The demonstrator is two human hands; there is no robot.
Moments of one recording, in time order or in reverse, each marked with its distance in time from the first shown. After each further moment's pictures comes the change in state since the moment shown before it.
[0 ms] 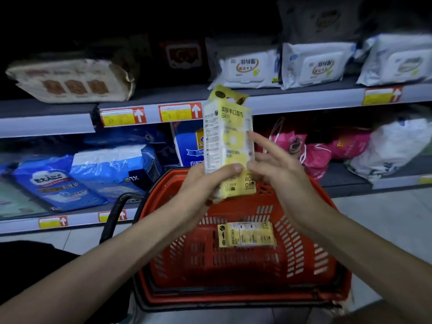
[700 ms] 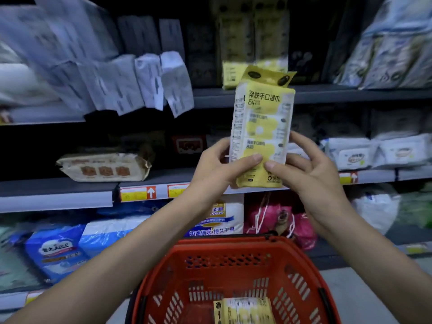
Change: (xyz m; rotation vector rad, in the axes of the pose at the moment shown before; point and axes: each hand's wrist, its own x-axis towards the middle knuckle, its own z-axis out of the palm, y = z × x) left_hand 0.005 0.170 0.056 0.161 0.016 0.453; right_hand -0.002 -0.150 -0.033 0.089 0.180 -0.400
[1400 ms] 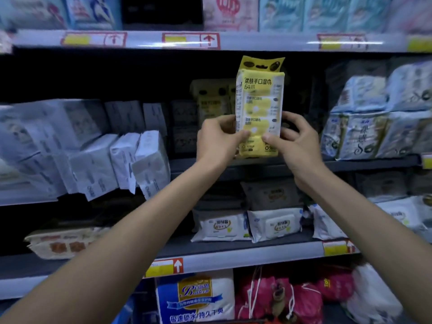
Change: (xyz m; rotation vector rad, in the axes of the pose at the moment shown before) left_hand 0.187 0.104 0.036 0.317 0.285 0.320; right_hand 0.195 -0.082 -0.024 -0.165 0.137 -0.313
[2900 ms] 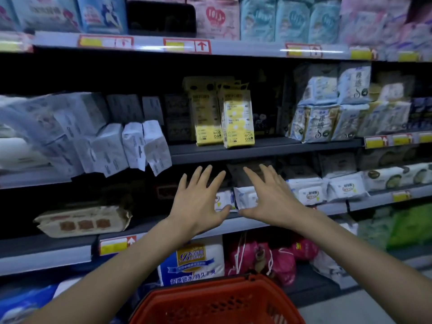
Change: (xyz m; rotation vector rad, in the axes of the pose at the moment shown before) left_hand -0.141 -0.054 -0.055 1.159 -0.446 0.310; right_hand -0.137 0.001 -0.019 -1.222 -0.571 0.070
